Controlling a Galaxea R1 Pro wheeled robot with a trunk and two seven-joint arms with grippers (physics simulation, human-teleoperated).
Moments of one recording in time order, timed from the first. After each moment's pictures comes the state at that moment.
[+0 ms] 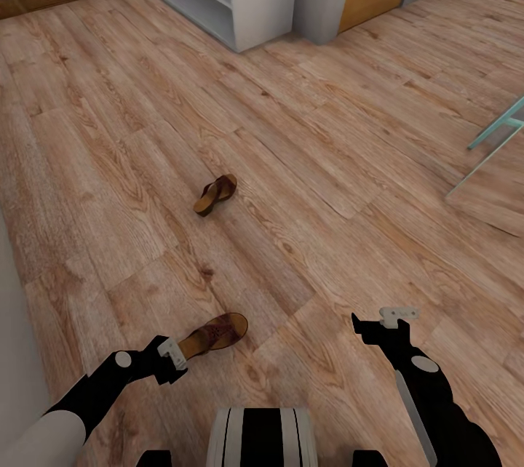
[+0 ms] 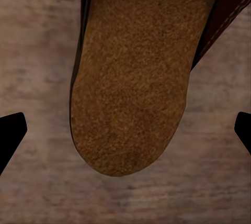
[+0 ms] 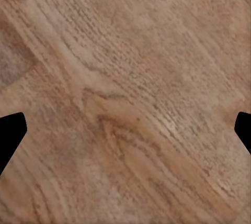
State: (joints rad) left arm -0.61 0.19 -0.11 -0.56 -0.56 -0.02 -0.57; right arm -0.28 -0.07 -0.06 -1.40 0.00 0.41 0.00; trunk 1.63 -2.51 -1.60
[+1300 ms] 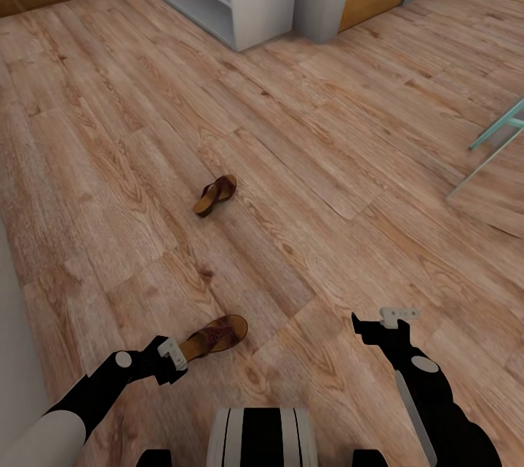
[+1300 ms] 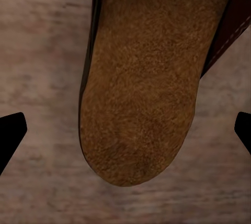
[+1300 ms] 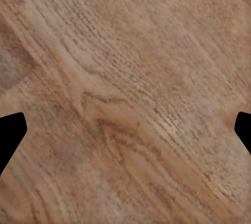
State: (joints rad) left arm -0.61 0.19 -0.11 -0.56 -0.56 -0.02 -0.57; right arm -0.28 -0.07 -0.06 -1.39 0.00 0.41 0.00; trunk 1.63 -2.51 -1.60
